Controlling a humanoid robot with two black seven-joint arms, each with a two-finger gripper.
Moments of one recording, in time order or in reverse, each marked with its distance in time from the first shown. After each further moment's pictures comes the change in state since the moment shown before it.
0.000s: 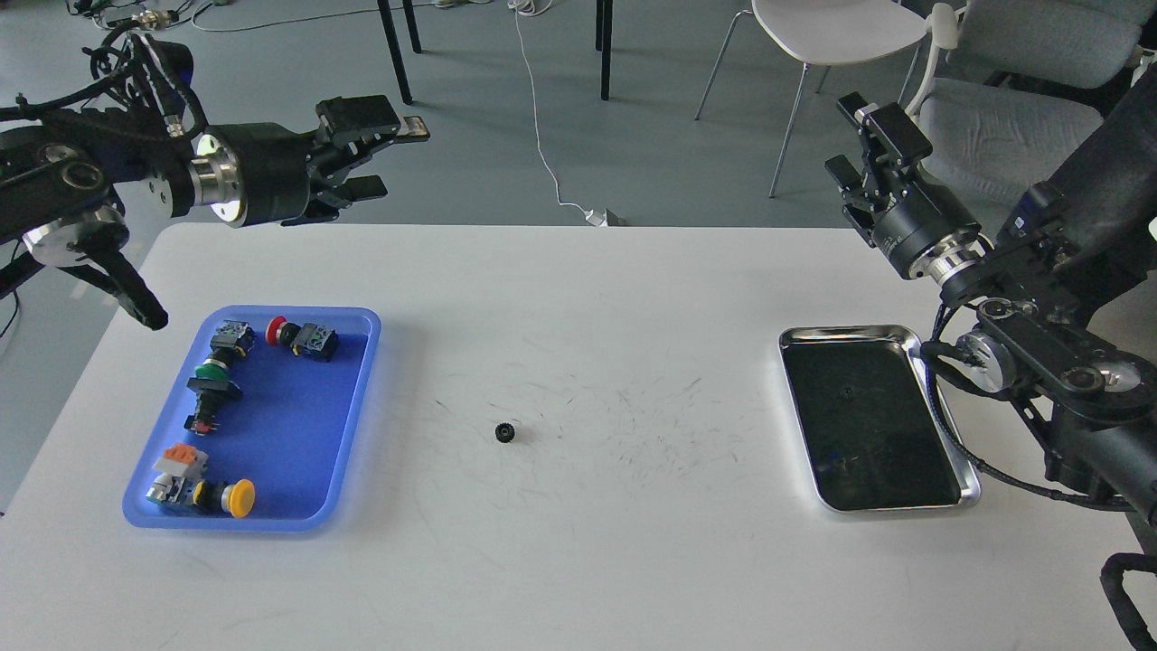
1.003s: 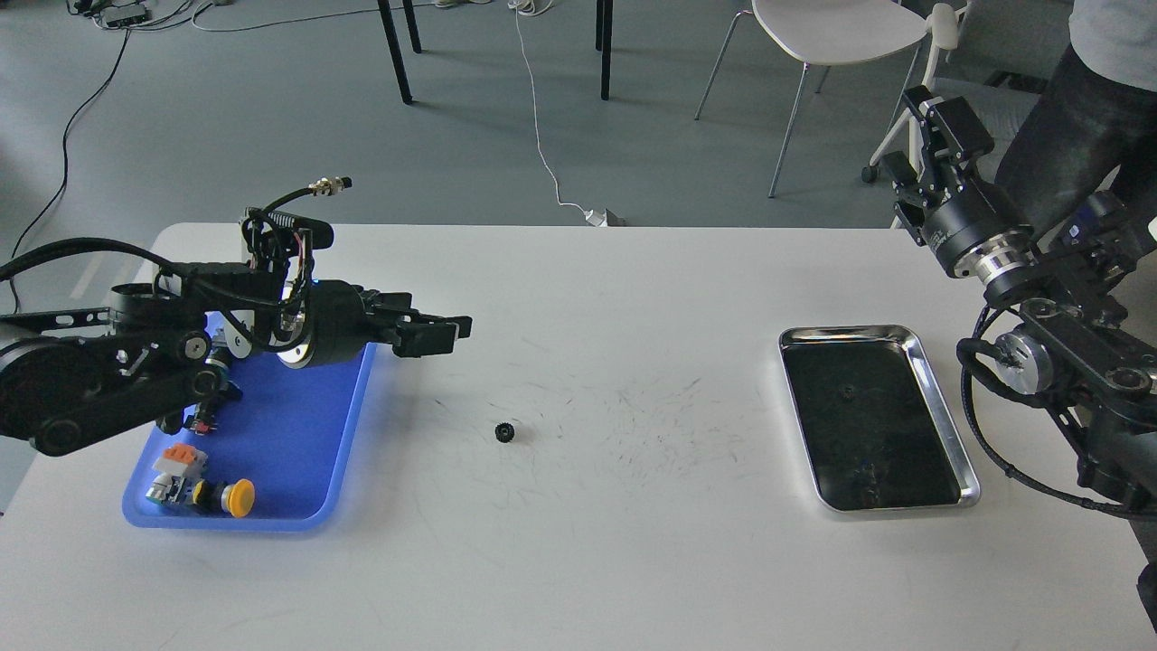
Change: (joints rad) left arm 0.156 -0.057 0.161 -0.107 0.778 0.231 -0.230; right arm -0.020 -0.060 0.003 -0.001 0.085 -0.042 0.000
